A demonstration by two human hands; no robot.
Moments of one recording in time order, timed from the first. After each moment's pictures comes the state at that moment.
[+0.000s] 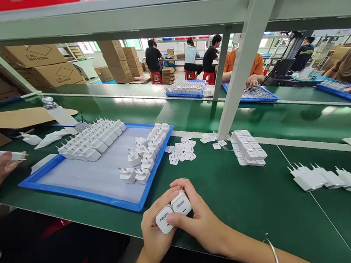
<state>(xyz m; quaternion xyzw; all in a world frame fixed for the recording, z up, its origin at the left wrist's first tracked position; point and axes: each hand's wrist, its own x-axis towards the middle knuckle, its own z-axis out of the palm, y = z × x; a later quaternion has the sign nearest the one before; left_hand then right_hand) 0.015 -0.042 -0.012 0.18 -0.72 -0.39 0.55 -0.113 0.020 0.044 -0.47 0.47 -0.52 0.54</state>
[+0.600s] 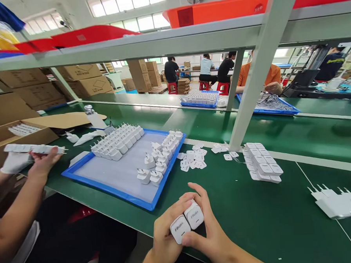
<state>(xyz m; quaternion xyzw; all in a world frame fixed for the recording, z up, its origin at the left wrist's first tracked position) 0.023 -0.037 -0.007 0.13 -0.78 -0.31 0.52 -0.113 0.029 0.026 -0.49 0.42 -0.55 0.52</state>
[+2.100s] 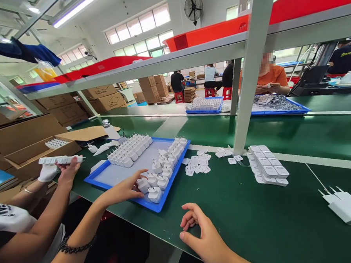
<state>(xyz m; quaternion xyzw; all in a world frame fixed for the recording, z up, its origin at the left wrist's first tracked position) 0.142 -0.175 0.087 0.45 -0.81 -0.37 0.01 -0.099 0.027 -0.003 -0.50 0.48 -0.50 0.52</state>
